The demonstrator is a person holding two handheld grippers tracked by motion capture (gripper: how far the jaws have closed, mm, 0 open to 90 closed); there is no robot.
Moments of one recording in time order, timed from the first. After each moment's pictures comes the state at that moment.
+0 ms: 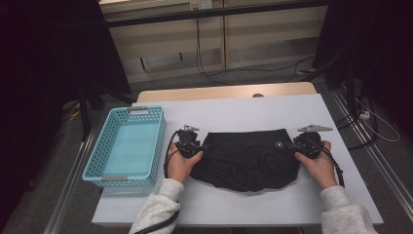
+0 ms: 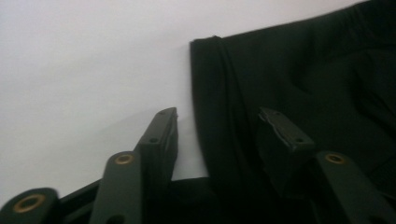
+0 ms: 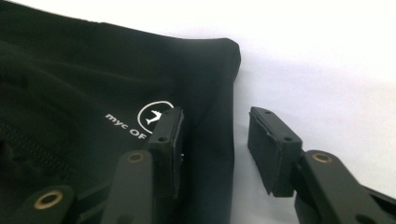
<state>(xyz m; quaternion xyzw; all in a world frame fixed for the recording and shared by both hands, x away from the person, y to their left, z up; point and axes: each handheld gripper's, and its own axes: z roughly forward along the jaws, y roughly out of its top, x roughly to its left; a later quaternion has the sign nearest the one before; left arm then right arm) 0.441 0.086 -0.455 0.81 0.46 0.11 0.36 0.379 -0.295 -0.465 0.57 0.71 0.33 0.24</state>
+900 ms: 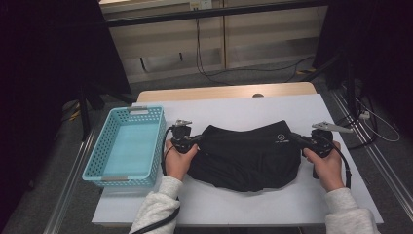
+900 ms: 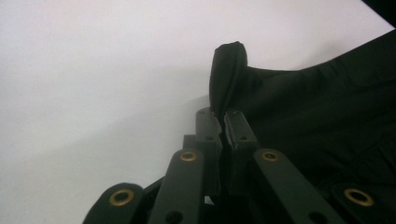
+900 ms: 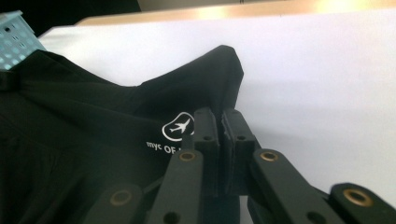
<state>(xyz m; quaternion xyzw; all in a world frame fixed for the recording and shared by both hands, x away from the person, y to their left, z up) 0.444 0.104 -0.430 0.76 0.48 0.09 0.43 0.365 -0.309 -0.443 0.55 0.65 0.47 0.21</state>
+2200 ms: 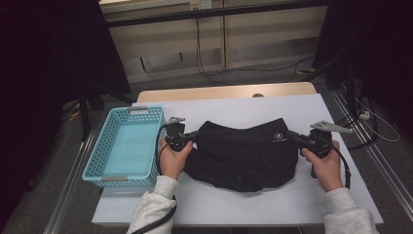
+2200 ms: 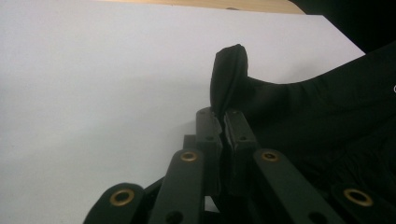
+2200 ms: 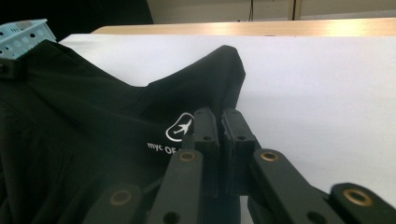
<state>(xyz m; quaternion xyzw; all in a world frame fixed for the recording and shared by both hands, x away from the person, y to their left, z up) 0.442 0.117 -0.416 0.74 0.48 0.09 0.46 0.360 -0.301 -0.432 0.53 0.66 0.49 0.22</state>
